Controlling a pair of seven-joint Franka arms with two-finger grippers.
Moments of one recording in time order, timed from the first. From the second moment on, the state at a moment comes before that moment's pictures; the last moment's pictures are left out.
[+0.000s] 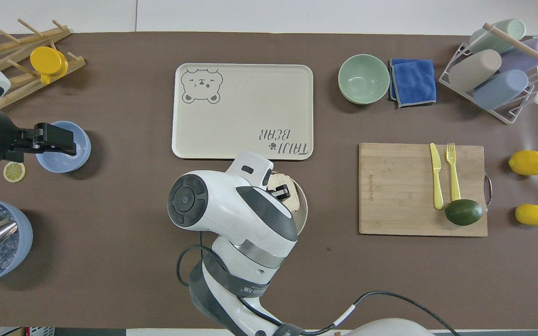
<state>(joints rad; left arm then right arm) -0.06 -0.05 -0.09 -1.66 -0.04 1.59 -0.19 0.67 0.41 0.16 -1.59 -0.28 1.75 0.58</state>
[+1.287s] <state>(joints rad) -0.06 -0.07 -0.09 -1.74 -0.04 1.62 -0.19 0.41 0.29 0.15 -1.61 -0.12 1.83 0.59</state>
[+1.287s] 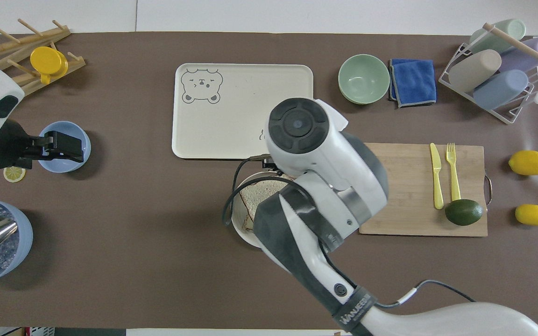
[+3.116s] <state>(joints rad) -0.57 0.06 -0.11 -2.29 -0.16 2.39 -0.49 0.04 0.10 -0.04 -1.56 -0.01 1.47 -0.05</state>
